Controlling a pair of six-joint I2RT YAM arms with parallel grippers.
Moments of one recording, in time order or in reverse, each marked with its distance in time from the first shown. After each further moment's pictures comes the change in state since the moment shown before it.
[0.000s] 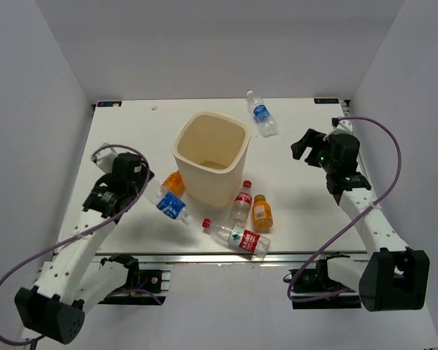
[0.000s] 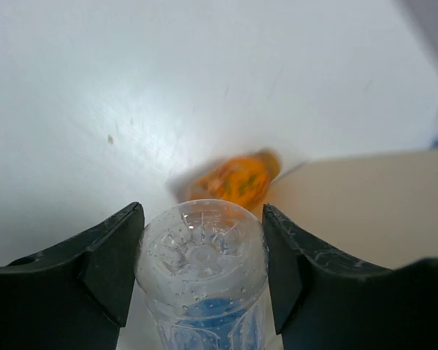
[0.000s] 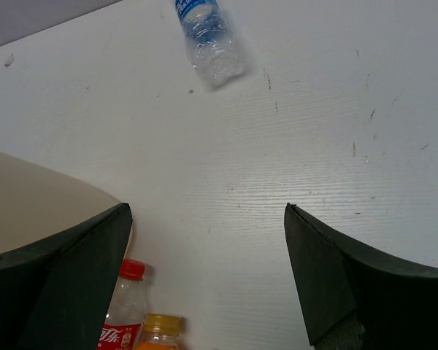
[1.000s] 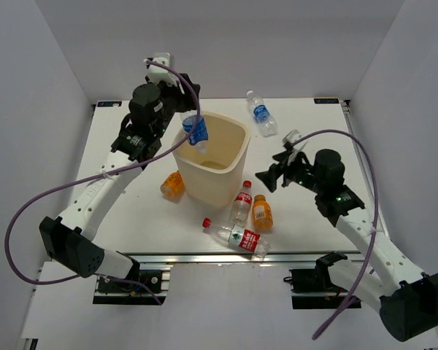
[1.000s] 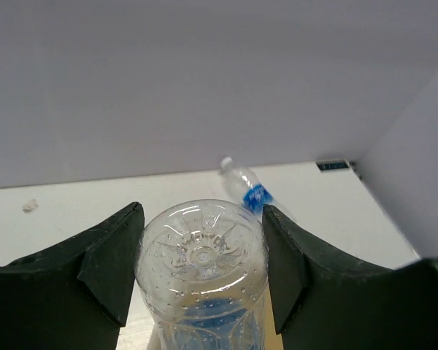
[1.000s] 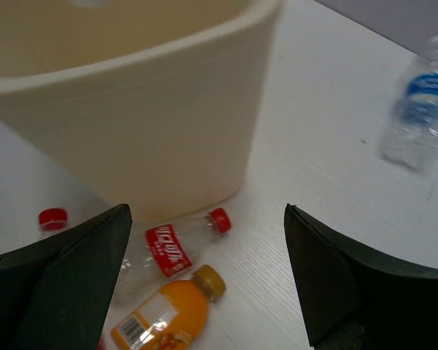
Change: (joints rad) left arm -0.139 0.497 0.669 0.640 0.256 0.740; right arm 0.234 -0.198 -0.077 0.027 -0.355 -0.425
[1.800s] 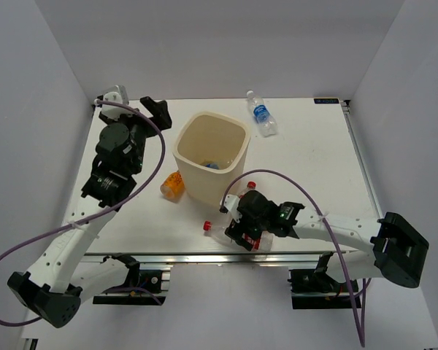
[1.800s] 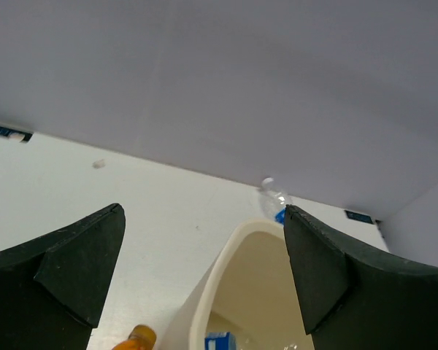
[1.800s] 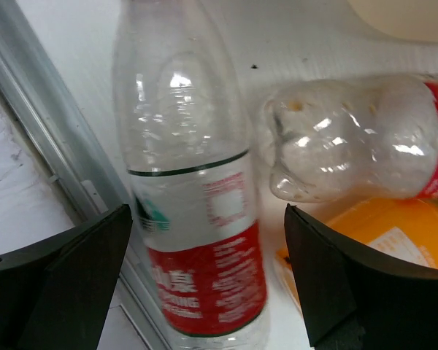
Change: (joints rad) left arm -0.016 -0.388 -0.343 0.021 -0.241 -0.106; right arm 0.734 0.344 -0.019 -0.367 0.404 -0.043
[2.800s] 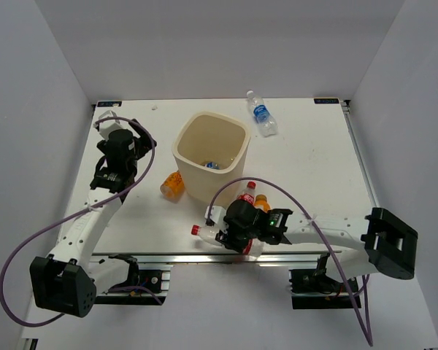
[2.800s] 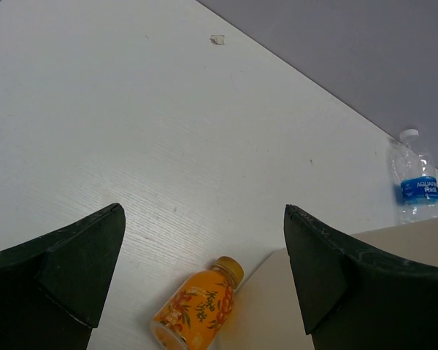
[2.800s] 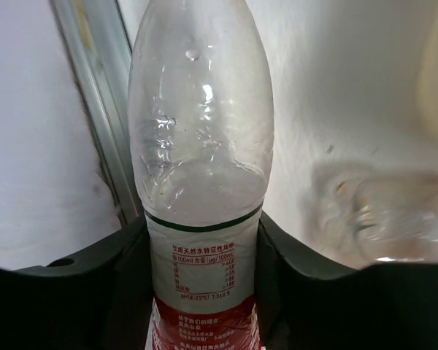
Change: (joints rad) left arm 0.282 0.082 -0.251 -0.142 0.038 -0.259; right arm 0.150 0.088 0.024 0.099 -0.020 -0.010
